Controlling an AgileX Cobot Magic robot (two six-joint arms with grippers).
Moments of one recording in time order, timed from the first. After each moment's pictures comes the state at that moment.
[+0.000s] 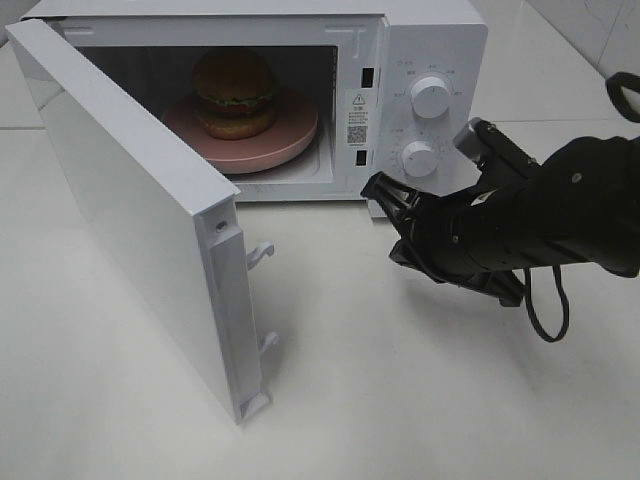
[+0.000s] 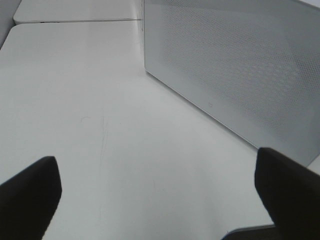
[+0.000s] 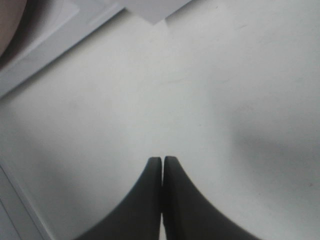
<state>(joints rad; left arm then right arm) 0.04 0.00 -0.52 -0.17 1.09 0.12 0.56 1.68 -0.68 0.77 -0.17 0.22</state>
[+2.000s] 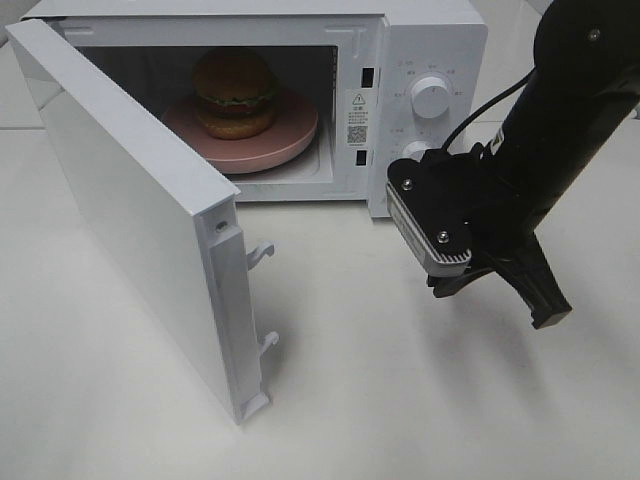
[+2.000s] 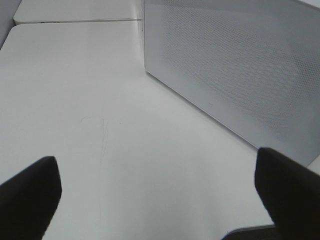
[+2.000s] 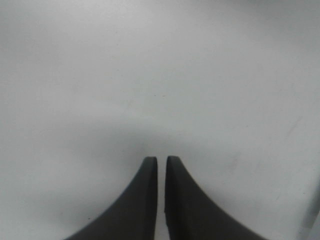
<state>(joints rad) 0.04 0.00 -0.52 -0.17 1.09 0.12 0.46 1.66 -1.00 0.17 0.75 -1.54</state>
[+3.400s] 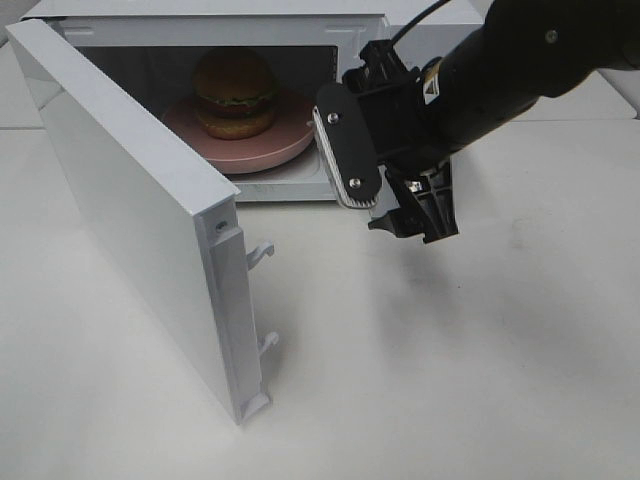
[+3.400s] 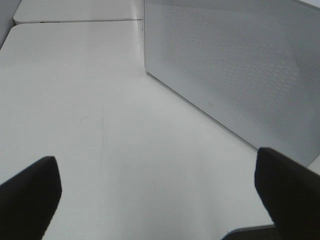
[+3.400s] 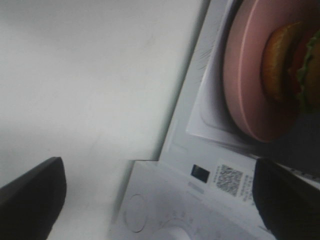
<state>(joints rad) 0.04 0.00 -0.52 -0.17 1.09 0.12 0.59 1.67 -1.09 -0.10 0.32 -1.30</state>
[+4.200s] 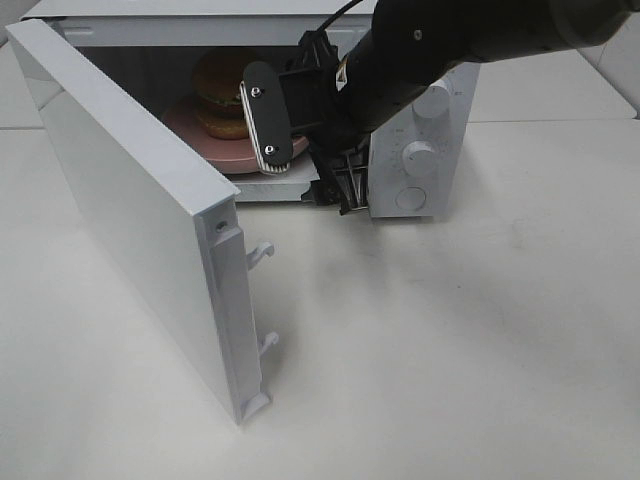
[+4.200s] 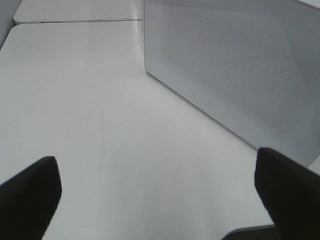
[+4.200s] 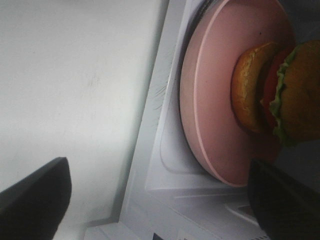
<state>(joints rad) 0.04 0.00 -0.52 -0.17 1.09 0.12 0.63 1.92 -1.37 -0.11 0.31 -1.19</state>
